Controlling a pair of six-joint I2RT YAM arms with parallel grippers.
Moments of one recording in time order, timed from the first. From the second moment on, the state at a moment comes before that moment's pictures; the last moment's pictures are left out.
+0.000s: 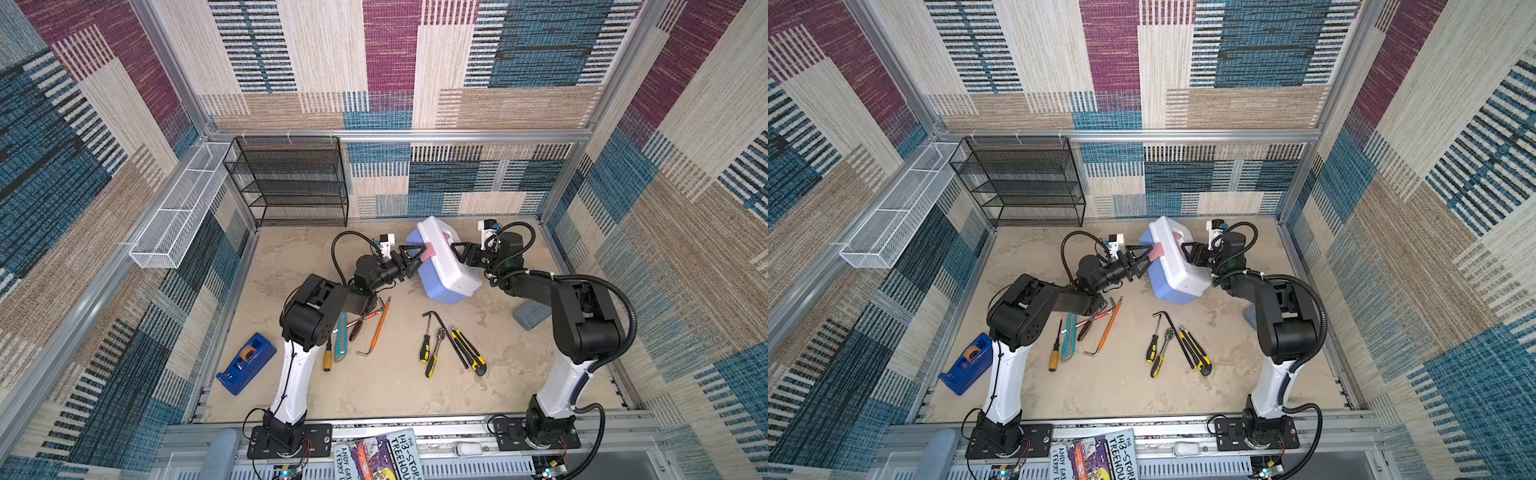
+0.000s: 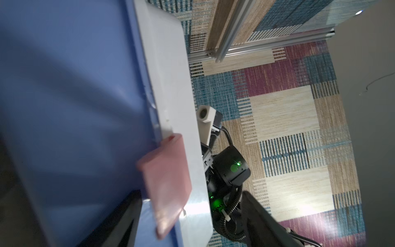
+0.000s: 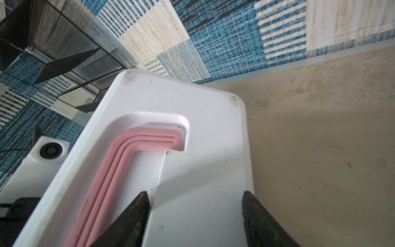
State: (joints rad) left arm -0.51 2.21 1.17 1.27 0.61 -1.50; right arm 0.09 1.86 1.02 0.40 -0.53 0.39
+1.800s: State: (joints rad) left arm -0.41 2.03 1.11 0.70 0.74 -1.19; right arm 0.08 1.83 1.09 0.13 -0.67 0.40
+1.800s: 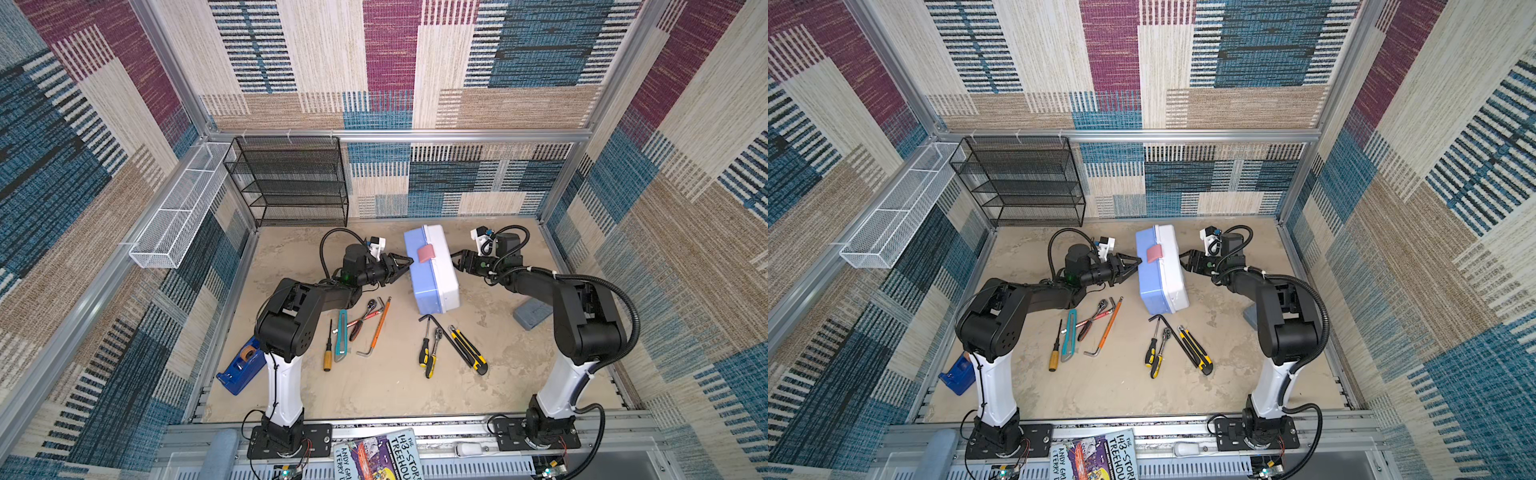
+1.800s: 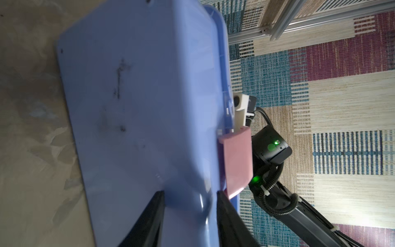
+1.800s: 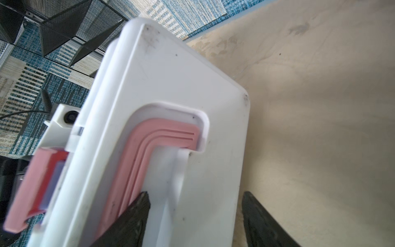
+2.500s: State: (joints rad) left arm -0.40 2.15 1.19 0.63 0.76 -1.16; right arm 0.08 1.72 1.12 0.01 -0.65 0.36
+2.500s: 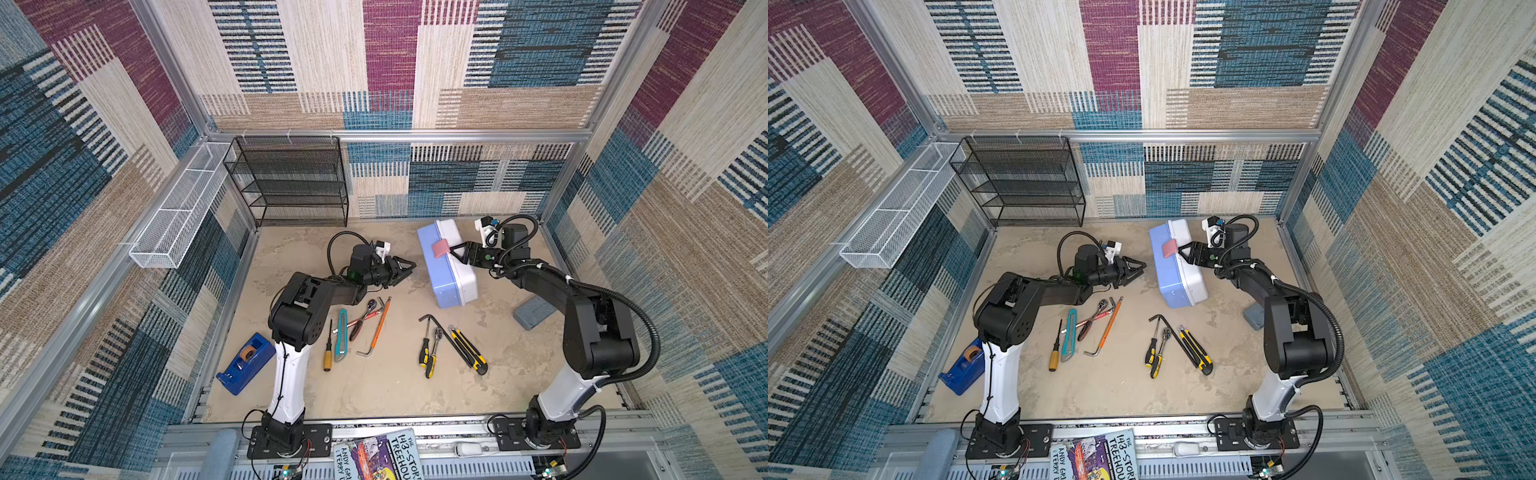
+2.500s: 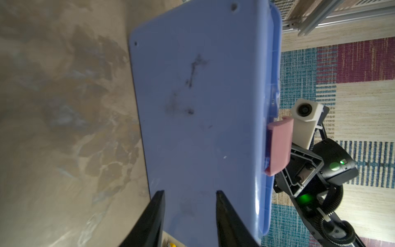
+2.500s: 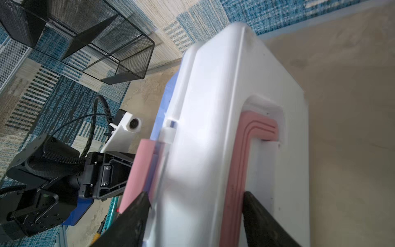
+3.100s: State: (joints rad) left arm -0.45 2.13 1.21 0.62 0.77 -1.15; right arm 0.09 1.71 1.16 -0.02 -0.63 0.34
